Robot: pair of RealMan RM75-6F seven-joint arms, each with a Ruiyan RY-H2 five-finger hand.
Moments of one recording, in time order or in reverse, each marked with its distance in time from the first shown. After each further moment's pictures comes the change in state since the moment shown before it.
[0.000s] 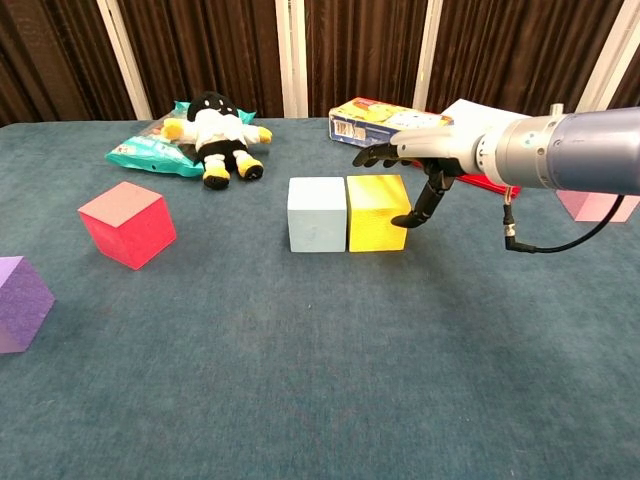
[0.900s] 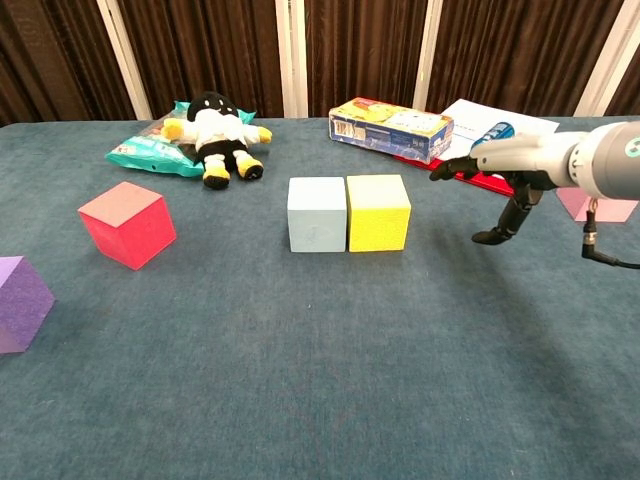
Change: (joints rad) left arm 0.011 0.019 0.000 -0.037 0.031 0.011 -0.017; right arm -0.046 0.162 -0.111 -0.285 0.262 0.179 -0.245
